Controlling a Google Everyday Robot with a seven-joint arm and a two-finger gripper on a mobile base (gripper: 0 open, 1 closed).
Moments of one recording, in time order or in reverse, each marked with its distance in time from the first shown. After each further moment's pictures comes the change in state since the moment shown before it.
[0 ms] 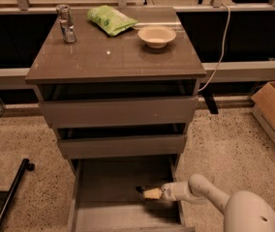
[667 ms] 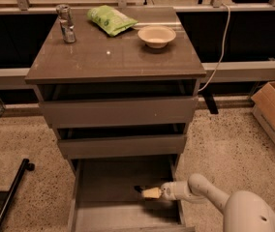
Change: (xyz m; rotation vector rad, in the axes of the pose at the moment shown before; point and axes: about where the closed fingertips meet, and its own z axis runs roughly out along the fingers) arm -0.004 -0.003 0.001 0.005 -0.008 -0.004
